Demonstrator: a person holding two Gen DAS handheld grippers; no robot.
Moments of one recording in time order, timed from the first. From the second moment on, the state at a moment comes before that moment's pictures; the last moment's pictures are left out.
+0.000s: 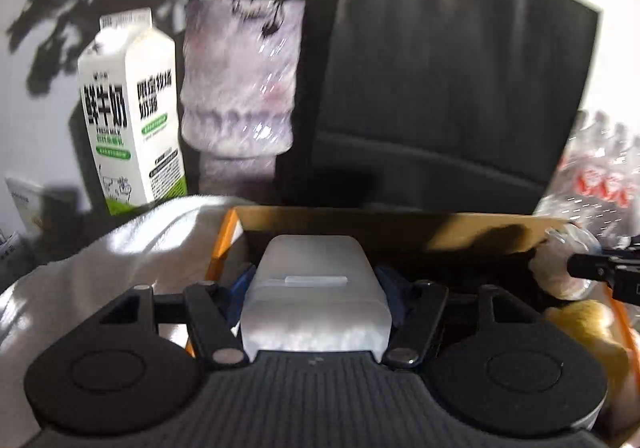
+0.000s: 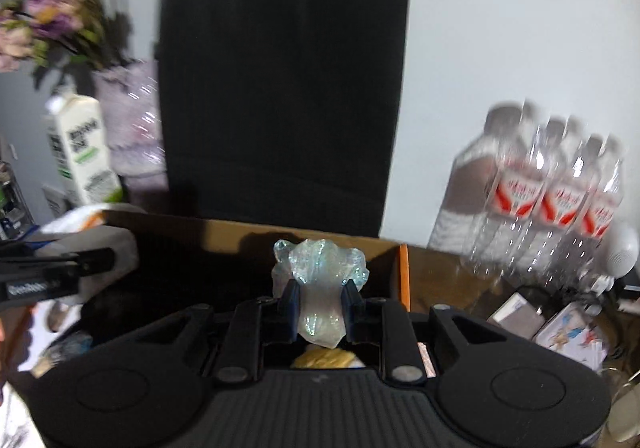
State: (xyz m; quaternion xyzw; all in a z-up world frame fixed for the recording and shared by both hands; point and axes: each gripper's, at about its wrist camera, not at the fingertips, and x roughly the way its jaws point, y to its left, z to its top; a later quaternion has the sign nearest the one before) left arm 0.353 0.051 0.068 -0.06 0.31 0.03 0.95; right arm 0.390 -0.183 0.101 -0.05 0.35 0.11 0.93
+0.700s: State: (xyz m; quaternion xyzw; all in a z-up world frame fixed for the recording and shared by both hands) left arm 0.327 0.049 0.092 -0.04 0.33 0.03 0.94; right arm 0.367 -0.179 0.120 -0.02 0.36 0.12 0.93
